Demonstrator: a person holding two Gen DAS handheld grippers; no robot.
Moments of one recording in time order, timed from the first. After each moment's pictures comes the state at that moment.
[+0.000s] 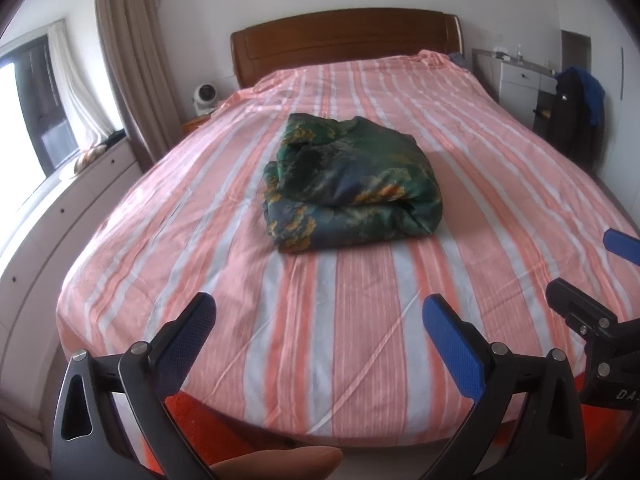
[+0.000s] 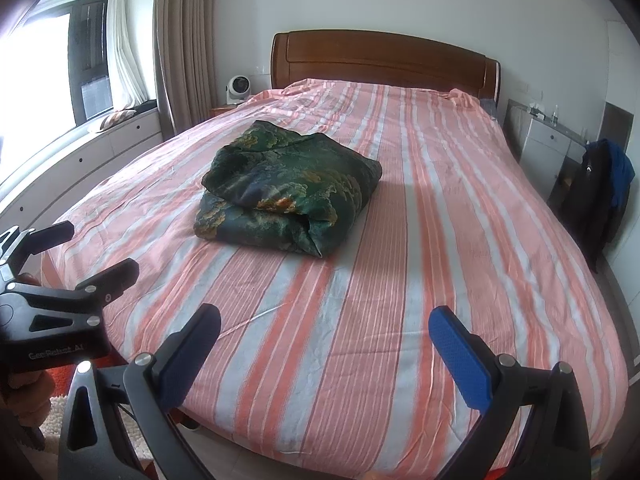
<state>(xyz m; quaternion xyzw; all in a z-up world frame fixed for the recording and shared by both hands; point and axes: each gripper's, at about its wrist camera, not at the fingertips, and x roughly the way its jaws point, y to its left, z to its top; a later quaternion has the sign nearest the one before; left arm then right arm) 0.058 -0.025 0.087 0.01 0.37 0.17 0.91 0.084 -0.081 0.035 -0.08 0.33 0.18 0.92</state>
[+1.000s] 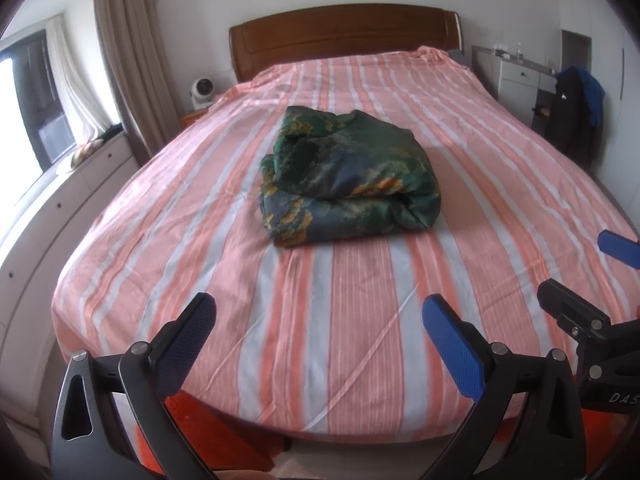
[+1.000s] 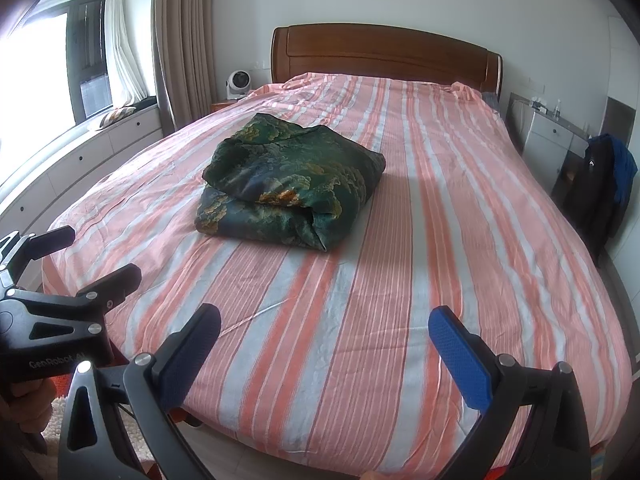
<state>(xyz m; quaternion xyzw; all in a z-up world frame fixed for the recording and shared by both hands) 0.059 -0.025 0.083 0.00 0.37 0.17 0.91 0.088 -0.077 0.030 -0.08 0.34 0.18 0.92</state>
